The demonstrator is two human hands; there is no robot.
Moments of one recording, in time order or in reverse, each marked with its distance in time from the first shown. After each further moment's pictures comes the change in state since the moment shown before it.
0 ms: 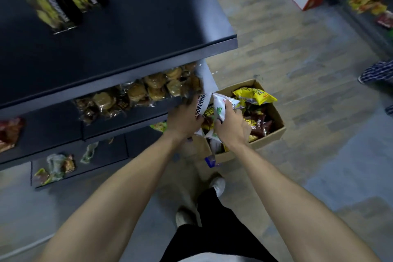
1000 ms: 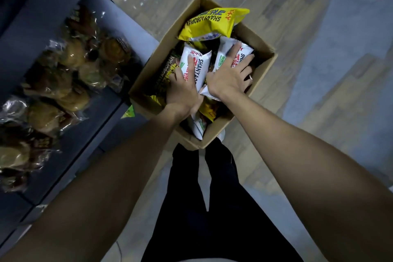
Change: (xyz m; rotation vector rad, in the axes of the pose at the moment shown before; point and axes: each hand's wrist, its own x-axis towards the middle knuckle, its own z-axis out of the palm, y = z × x) left_hand 0.130 0.038 0.226 0.349 -0.388 0.486; right_hand 0.139 0.104 0.107 0.139 -0.041 0.773
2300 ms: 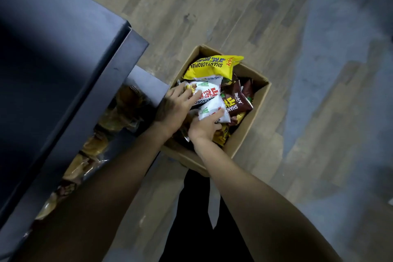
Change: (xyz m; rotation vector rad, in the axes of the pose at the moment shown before) left_hand 0.028 -0.068 -0.061 0.090 0.331 0.647; right_hand -0.073 -0.063 0.028 0.842 -0.174 0.520
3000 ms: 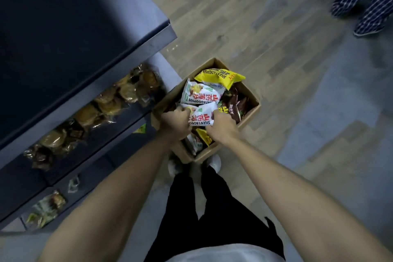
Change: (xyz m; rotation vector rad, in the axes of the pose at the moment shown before) left_hand -0.047 0.107 -0.071 -0.138 -0.346 -0.745; right_hand -0.006 -0.016 -0.131 -1.094 -0.282 -0.834
